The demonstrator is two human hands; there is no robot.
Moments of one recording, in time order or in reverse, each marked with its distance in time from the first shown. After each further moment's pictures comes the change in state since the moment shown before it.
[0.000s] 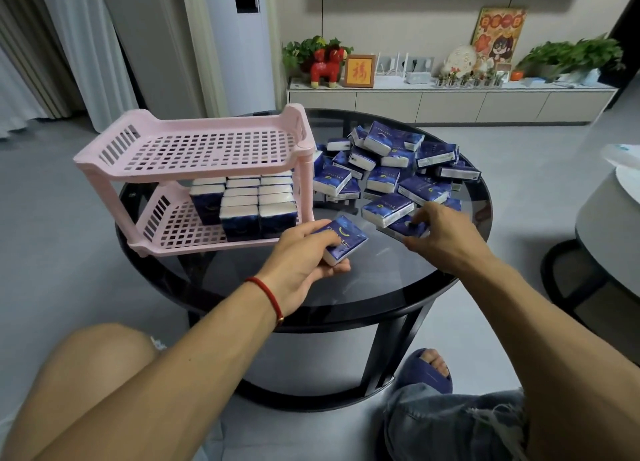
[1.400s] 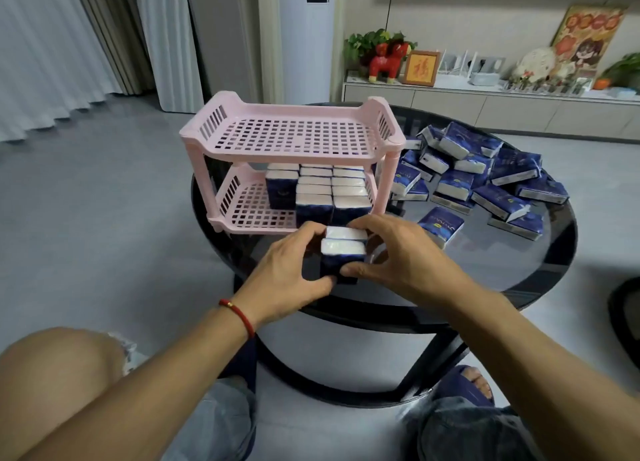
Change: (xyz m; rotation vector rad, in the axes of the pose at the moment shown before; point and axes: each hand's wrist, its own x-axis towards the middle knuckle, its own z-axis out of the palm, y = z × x) left_hand -0.037 -0.016 -0.123 0.932 0.060 0.592; right_hand -0.052 -0.139 0.027 0.265 -0.156 -0.682
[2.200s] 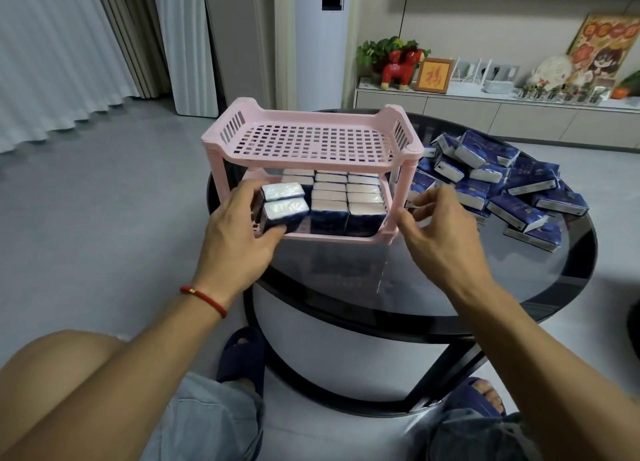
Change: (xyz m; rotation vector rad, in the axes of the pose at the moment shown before) left_hand 0.002 -0.017 -0.058 0.134 0.440 -0.106; right_hand 0.017 0.008 -0.002 0.107 0.418 0.453
